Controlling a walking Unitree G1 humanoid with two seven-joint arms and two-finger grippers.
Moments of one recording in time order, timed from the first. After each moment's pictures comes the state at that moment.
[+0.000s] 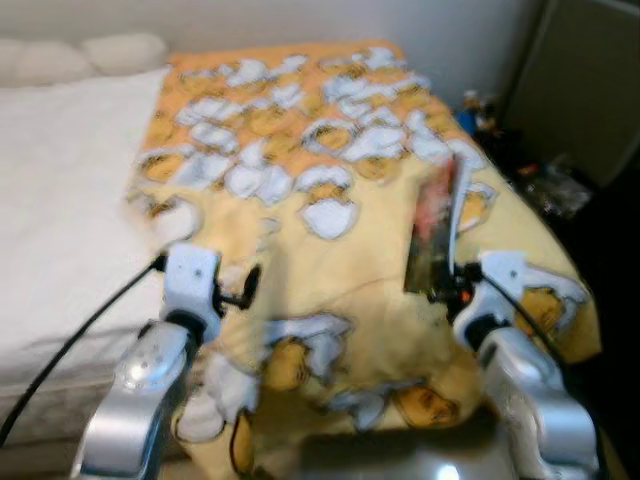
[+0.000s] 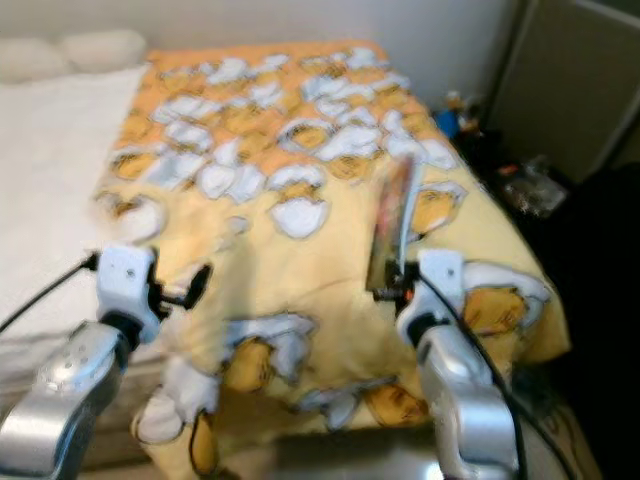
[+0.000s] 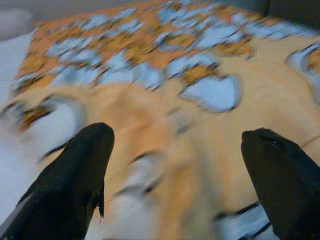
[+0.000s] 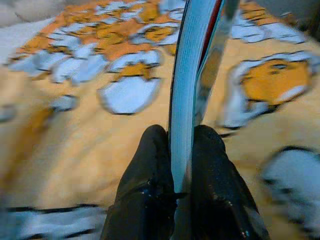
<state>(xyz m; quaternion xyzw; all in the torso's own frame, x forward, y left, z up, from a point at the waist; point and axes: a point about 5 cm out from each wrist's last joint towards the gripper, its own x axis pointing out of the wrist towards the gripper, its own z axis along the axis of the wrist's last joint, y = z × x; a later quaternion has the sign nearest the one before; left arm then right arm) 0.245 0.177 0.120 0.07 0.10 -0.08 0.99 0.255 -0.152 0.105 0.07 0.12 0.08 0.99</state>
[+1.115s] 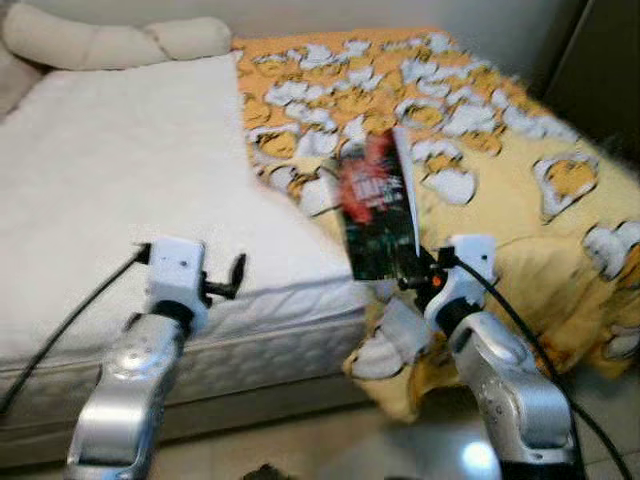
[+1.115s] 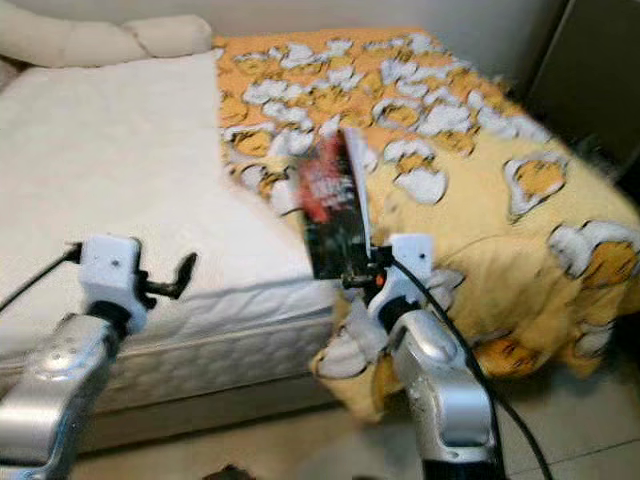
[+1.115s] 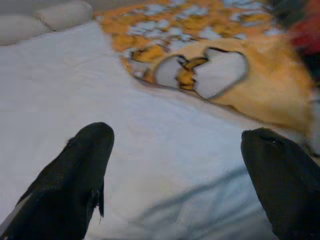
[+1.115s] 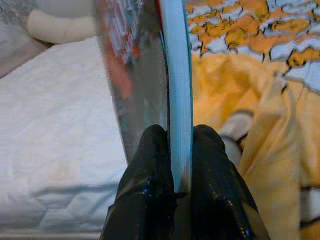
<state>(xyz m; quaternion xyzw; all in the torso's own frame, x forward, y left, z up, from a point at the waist) 0.254 0.169 0.127 0.07 0.08 -0.09 0.99 0.264 -0.137 0.115 0.09 0.10 0.13 0.98</state>
